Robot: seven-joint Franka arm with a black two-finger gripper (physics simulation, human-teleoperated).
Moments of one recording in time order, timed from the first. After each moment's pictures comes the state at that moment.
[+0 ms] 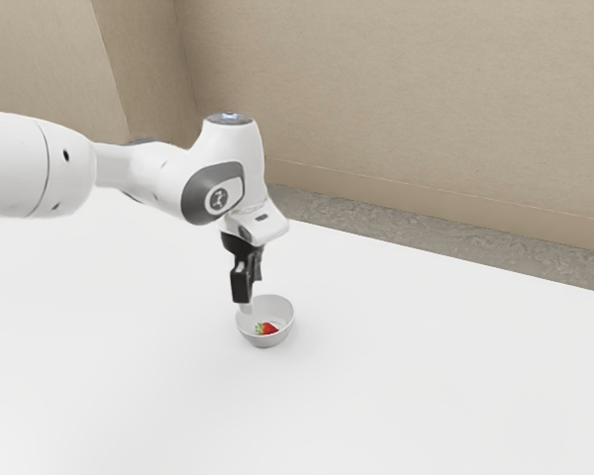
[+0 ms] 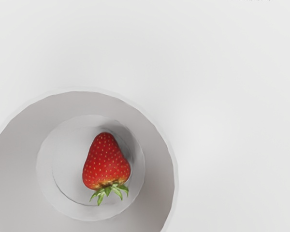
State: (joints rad) arm -0.13 0.29 -0.02 -1.87 0.02 2.10 1.01
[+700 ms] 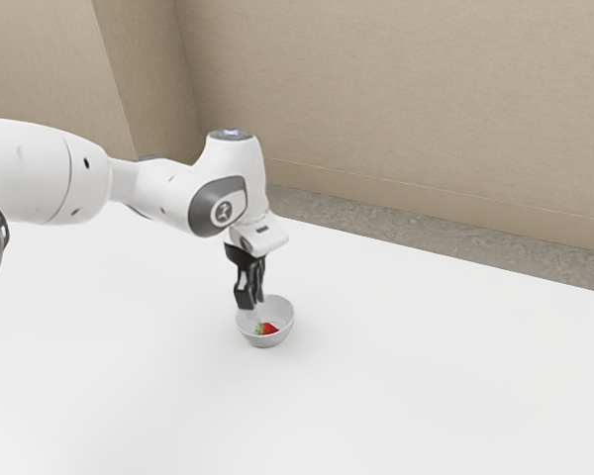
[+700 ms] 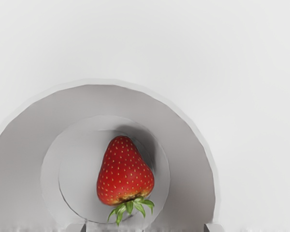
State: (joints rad) arm -0.11 0.37 -0.02 -1.85 0.00 2.15 1.07
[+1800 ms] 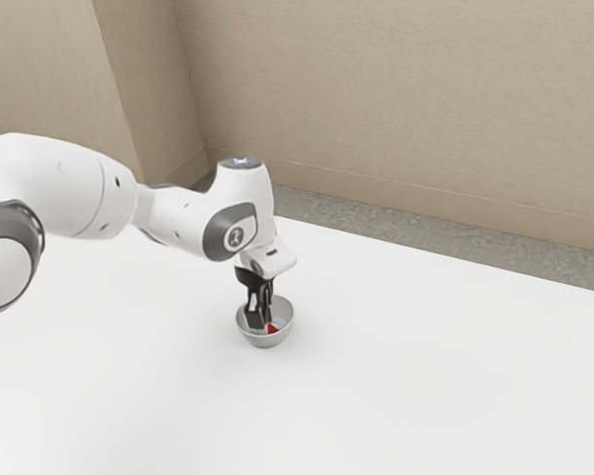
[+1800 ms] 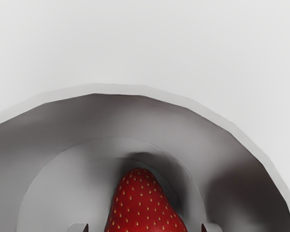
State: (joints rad) arm -0.11 0.49 -0.02 -1.82 -0.03 2.23 1.06
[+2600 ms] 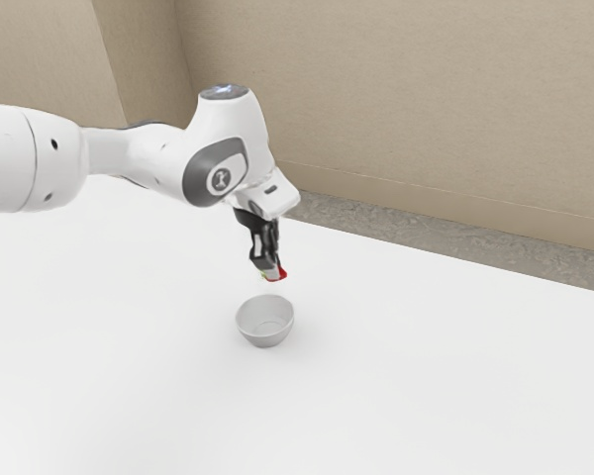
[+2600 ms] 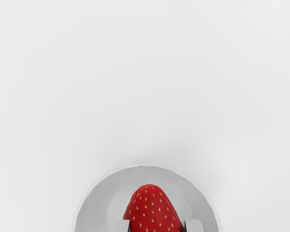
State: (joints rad) arm -0.16 0.26 -0.02 -1.83 -0.01 2.19 1.00
